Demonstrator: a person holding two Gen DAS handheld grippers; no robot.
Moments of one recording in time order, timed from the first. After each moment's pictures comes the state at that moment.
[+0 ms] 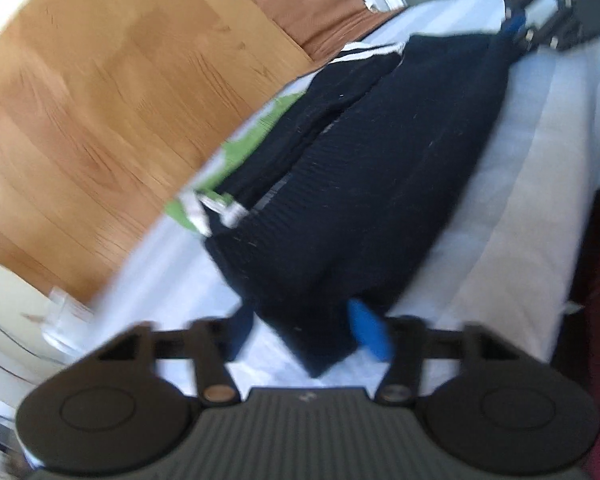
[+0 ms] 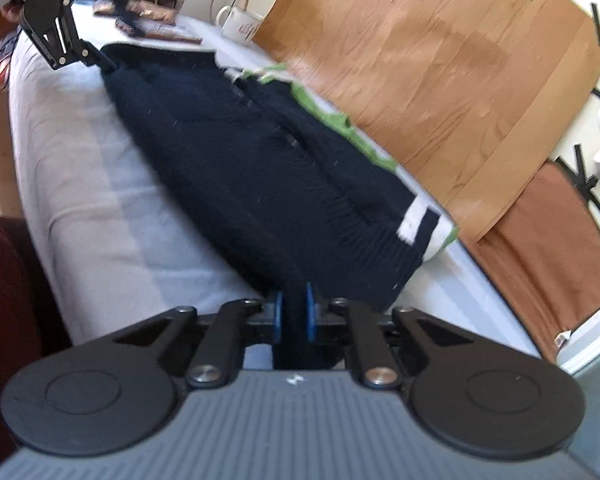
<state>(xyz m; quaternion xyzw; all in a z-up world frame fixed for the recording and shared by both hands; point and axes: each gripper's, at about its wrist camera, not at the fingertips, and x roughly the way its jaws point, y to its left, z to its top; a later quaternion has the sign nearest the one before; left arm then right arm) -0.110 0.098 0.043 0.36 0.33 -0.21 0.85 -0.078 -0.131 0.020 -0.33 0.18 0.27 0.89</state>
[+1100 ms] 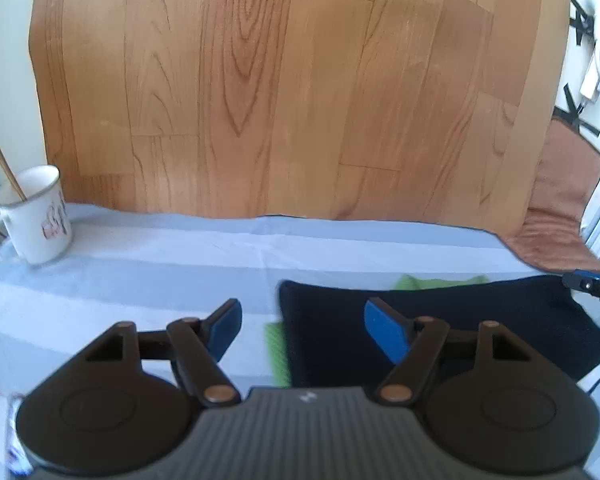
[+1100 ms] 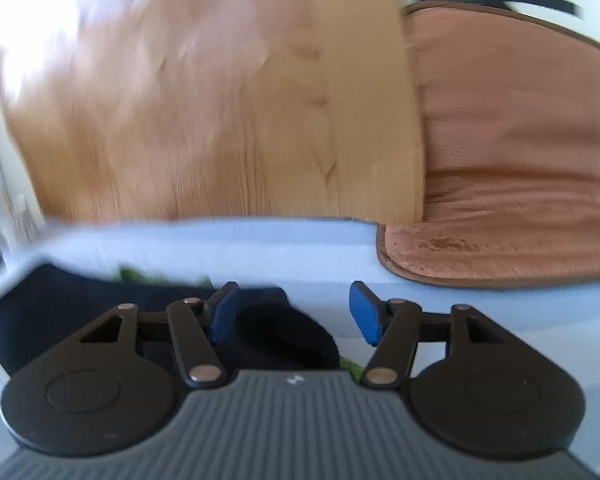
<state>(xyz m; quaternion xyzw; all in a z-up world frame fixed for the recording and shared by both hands) 0.151 0.148 0.088 -0.05 0.37 -0.04 0.93 0.208 -0.177 0.078 0.08 0.25 0.15 0.95</state>
